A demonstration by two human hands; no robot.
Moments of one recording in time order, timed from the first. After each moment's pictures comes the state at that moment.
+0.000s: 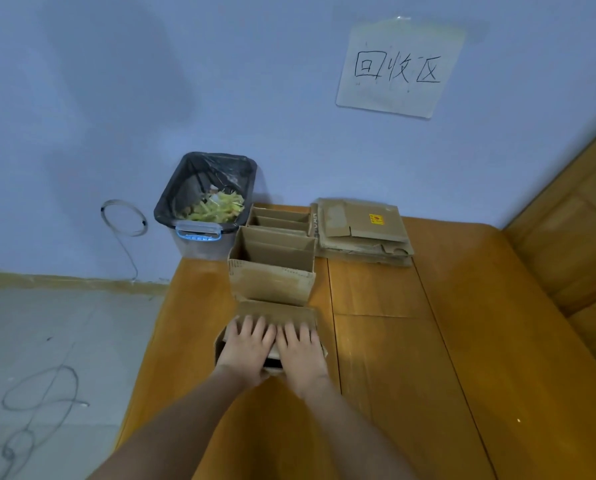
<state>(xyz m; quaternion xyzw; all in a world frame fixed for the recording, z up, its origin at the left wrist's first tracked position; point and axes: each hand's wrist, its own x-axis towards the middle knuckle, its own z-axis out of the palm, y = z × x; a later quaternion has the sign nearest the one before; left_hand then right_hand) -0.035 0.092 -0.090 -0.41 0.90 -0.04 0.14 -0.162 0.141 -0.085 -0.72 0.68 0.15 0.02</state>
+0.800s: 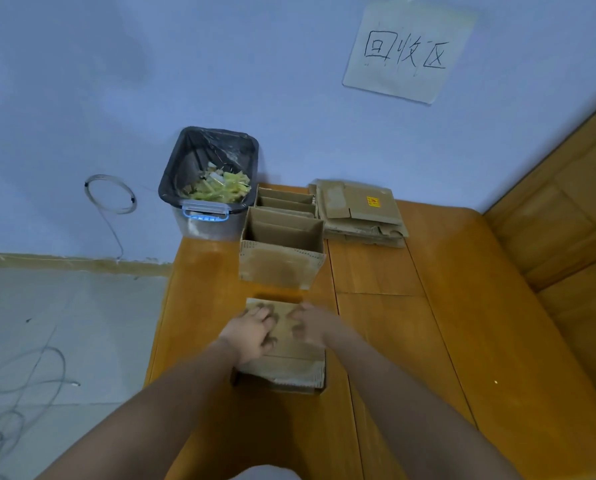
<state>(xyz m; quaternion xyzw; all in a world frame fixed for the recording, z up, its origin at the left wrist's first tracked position) 0.009 0.064 -0.094 -0.31 0.93 0.16 0.12 -0.167 0.111 -0.049 -0.65 0.69 0.14 0.29</state>
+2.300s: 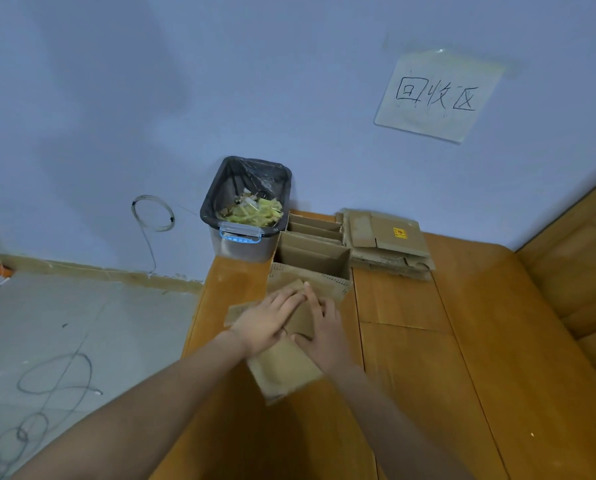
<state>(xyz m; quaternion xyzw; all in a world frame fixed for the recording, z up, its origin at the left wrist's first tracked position) 0.033 0.043 -0.023 -0.31 0.94 0.16 -0.05 -0.126 0.116 -0.037 -0.67 0.71 -0.19 0.14</state>
